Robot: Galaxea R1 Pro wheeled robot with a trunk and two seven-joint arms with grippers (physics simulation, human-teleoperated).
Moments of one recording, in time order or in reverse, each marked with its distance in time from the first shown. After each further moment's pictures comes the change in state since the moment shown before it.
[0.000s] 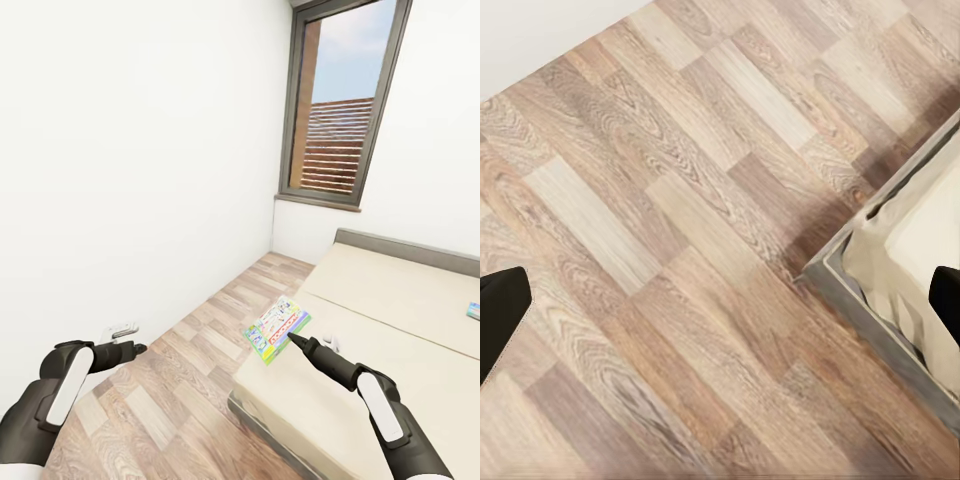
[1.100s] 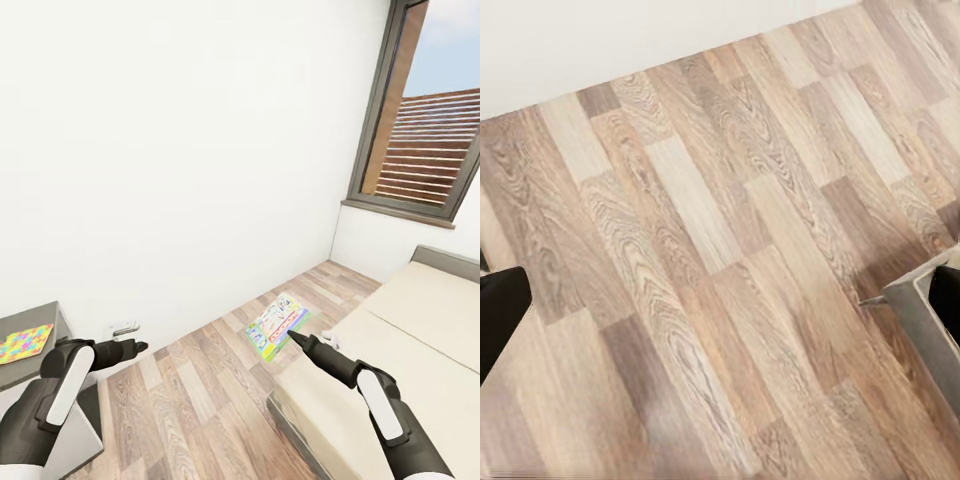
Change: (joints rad) left arm 0.000 0.000 -0.009 -0.023 -0.001 0.000 -0.002; right arm -0.005 0.001 0.002 -0.022 0.023 -0.001 -0.003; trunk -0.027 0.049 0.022
